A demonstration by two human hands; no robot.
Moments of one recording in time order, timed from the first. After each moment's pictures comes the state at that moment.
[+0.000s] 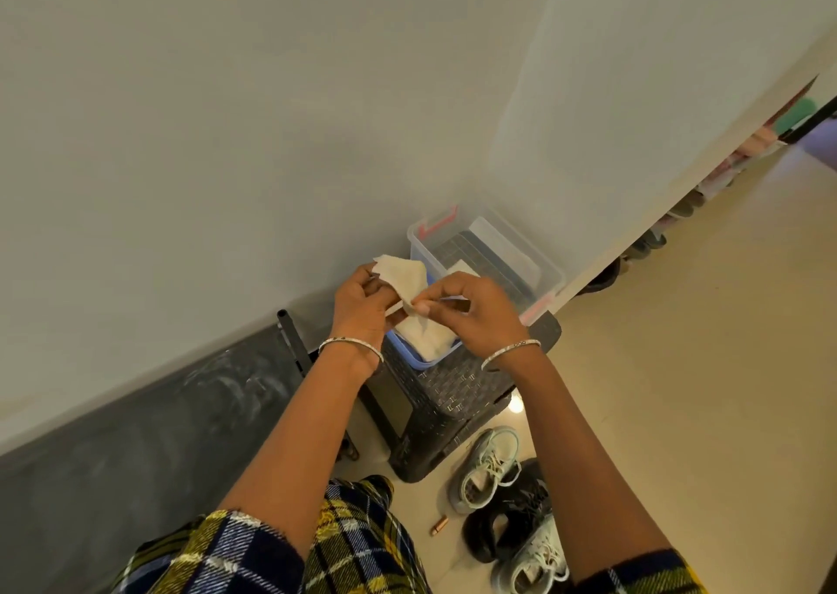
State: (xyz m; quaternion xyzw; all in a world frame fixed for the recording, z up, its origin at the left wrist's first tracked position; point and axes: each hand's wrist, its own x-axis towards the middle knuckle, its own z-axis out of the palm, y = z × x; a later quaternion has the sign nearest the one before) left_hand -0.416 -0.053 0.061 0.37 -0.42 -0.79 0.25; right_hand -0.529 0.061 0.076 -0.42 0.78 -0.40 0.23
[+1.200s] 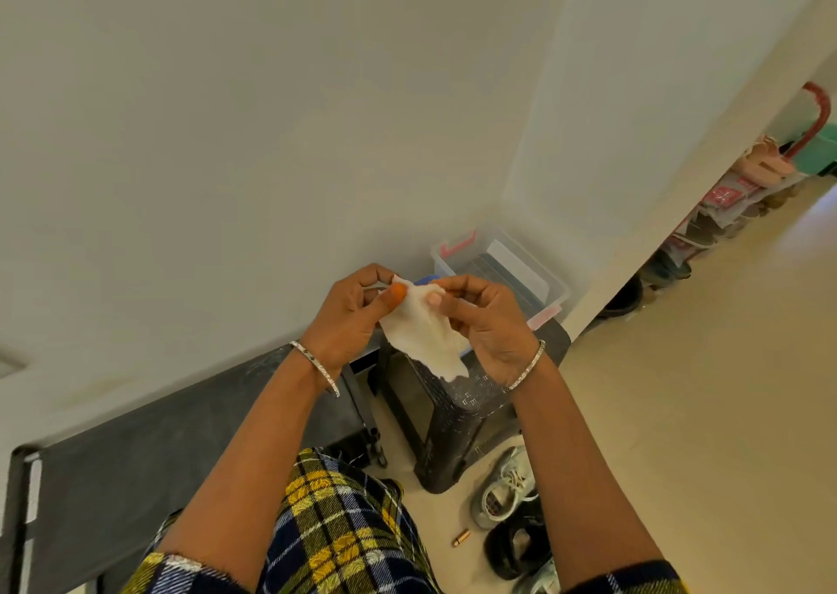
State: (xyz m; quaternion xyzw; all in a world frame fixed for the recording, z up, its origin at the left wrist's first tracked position) left_hand -0.324 -0.028 0.161 0.25 -0.68 -0.65 0.22; right_hand -0.474 0.096 0.146 -0.25 0.57 -0.66 0.42
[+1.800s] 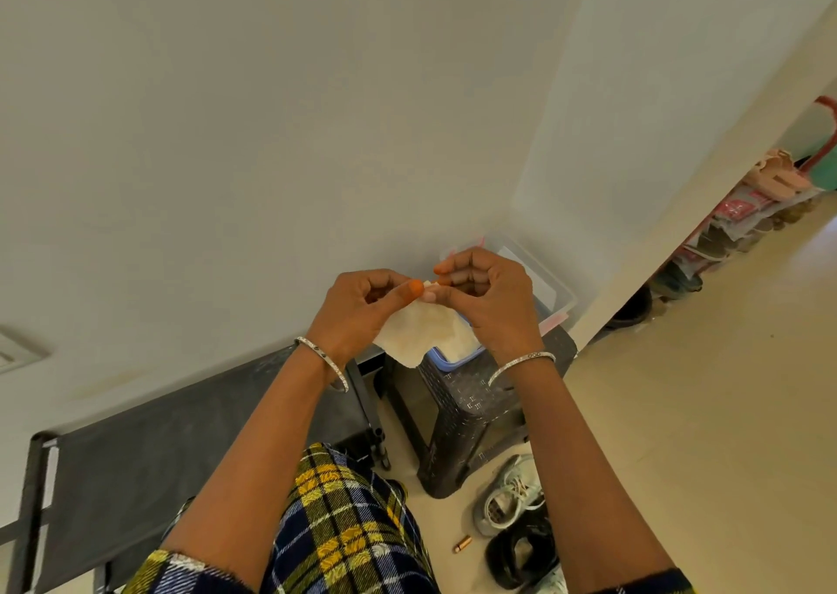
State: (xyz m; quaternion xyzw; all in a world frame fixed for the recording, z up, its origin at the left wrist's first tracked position) left_hand -0.315 -0.020 0.185 0.30 -0.73 -0.57 0.23; right_hand -0.462 0.090 0.185 -0.40 0.67 -0.59 0.21
